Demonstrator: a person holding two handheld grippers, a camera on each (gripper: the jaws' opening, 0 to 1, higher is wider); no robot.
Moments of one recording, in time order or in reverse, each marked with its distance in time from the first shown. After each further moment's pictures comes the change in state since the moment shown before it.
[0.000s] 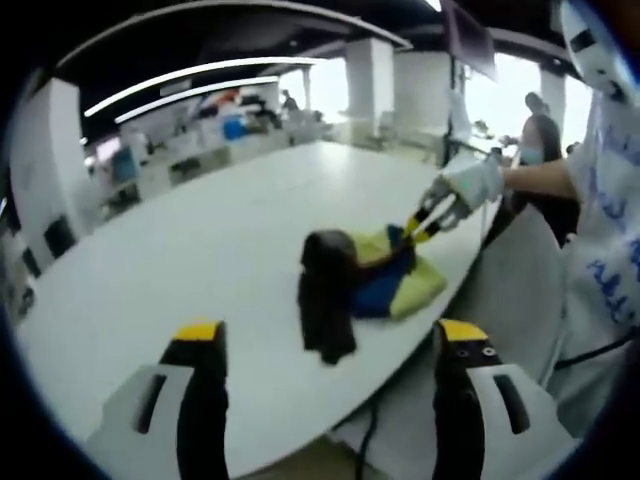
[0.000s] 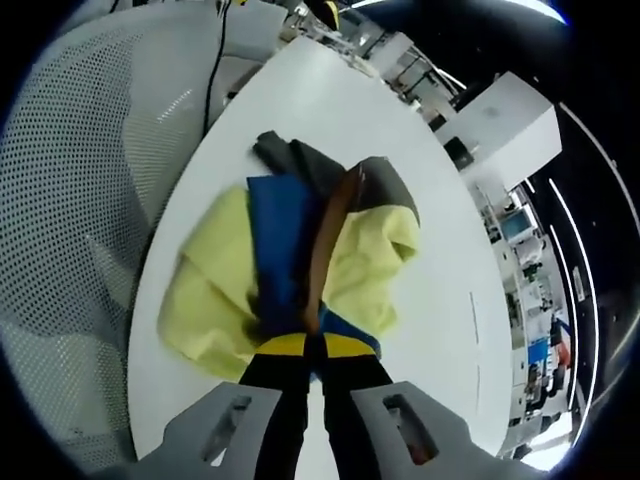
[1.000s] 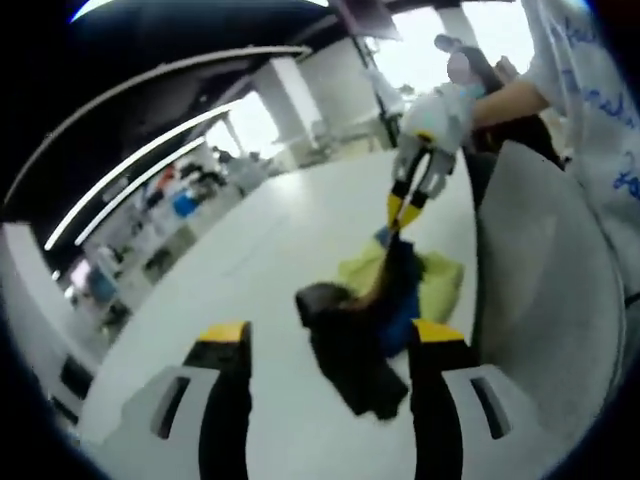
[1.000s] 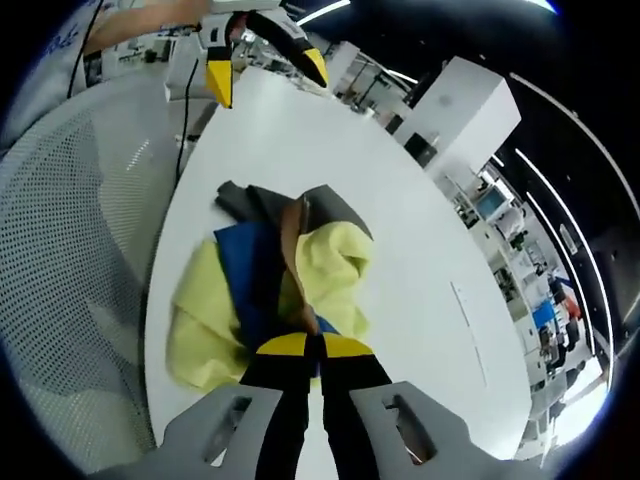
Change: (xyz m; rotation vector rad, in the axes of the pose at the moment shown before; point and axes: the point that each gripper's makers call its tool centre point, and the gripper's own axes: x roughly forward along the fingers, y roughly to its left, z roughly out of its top) left arm 0.067 -0.013 0.045 0.485 -0.094 -0.127; right arm -0.027 -0.024 0.016 0.208 -0.095 -0.086
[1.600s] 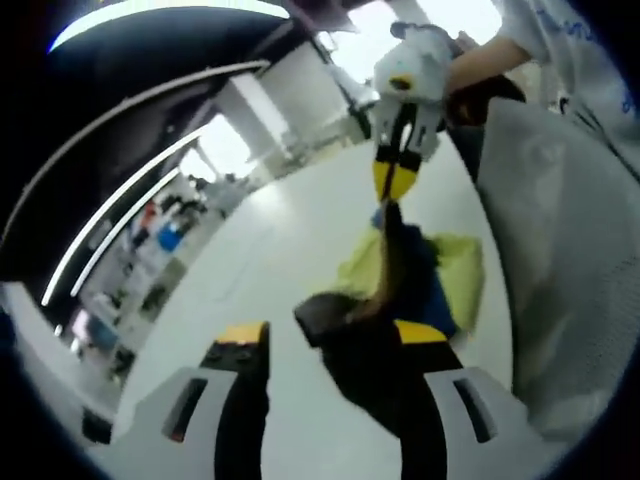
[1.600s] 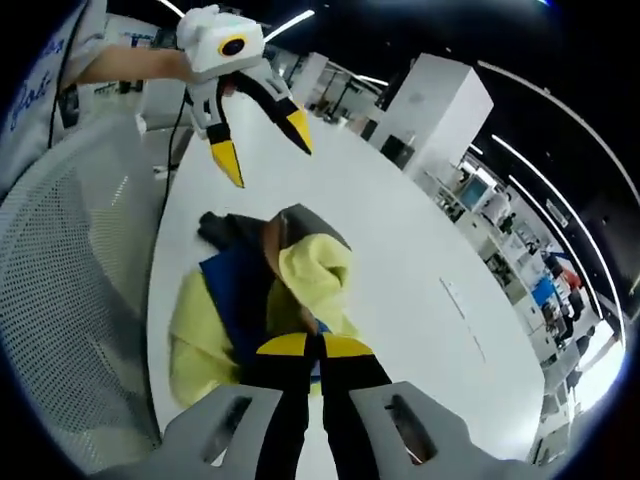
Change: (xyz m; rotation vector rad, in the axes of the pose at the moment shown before) left arm 0.051 0.008 -0.012 0.183 -0.023 -0.041; right arm -0.011 -0.016 0.012 0.146 -0.066 -0.055
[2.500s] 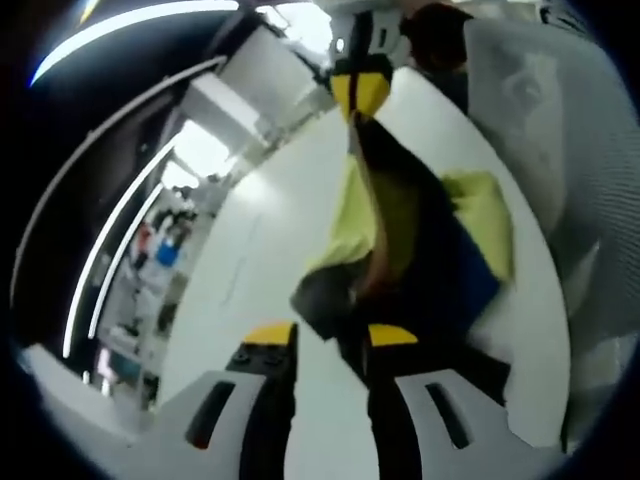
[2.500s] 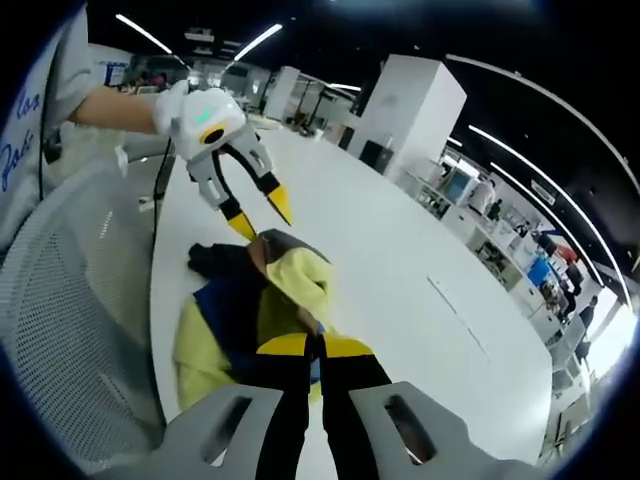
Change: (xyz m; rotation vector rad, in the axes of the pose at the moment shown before) left arm 0.041 0.004 -0.025 0.160 0.086 -0.007; right arm -0.014 -0.012 0.015 0.095 -0.039 -0.048
